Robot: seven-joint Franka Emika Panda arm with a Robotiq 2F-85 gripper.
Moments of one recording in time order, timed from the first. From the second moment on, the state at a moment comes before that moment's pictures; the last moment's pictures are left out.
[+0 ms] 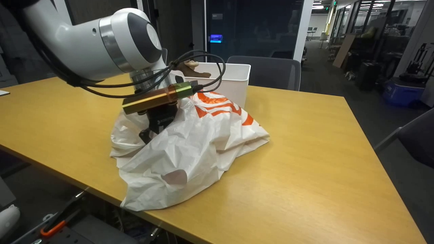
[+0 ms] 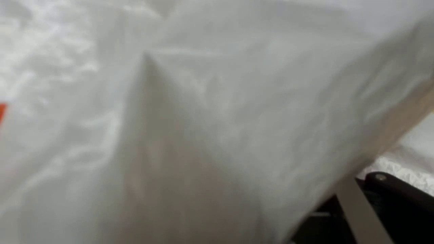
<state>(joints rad) 0.04 -0.03 -0.02 -2.70 -0.62 2.48 -0.19</state>
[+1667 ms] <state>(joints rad) 0.02 0.07 0.00 -2.57 -0.36 2.48 -0.52</state>
